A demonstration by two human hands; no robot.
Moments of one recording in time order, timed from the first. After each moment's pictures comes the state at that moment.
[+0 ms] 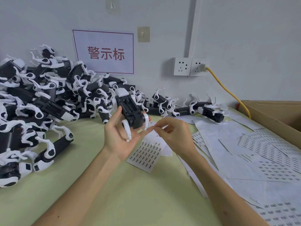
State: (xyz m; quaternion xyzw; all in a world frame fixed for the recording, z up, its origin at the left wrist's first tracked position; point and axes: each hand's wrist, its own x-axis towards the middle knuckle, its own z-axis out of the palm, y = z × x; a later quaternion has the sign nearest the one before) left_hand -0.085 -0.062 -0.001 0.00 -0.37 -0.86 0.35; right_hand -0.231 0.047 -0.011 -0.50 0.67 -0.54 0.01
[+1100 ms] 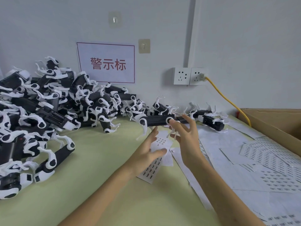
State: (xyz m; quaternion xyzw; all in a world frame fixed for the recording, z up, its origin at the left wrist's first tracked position) left_hand -0.106 -0.038 -0.025 0.17 -0.79 -0.55 0.22; right_hand -0.241 0.049 -0.001 -0.29 0.53 -0.77 0.19
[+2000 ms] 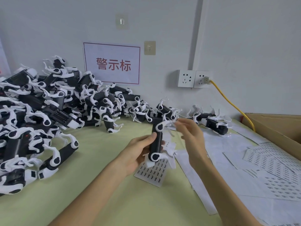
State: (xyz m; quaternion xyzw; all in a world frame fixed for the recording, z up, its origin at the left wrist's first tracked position) left_hand -0.095 -0.058 -0.012 0.19 -0.58 -0.76 0.23; right_hand -0.245 0.055 0.003 -0.35 0.60 -0.71 0.12
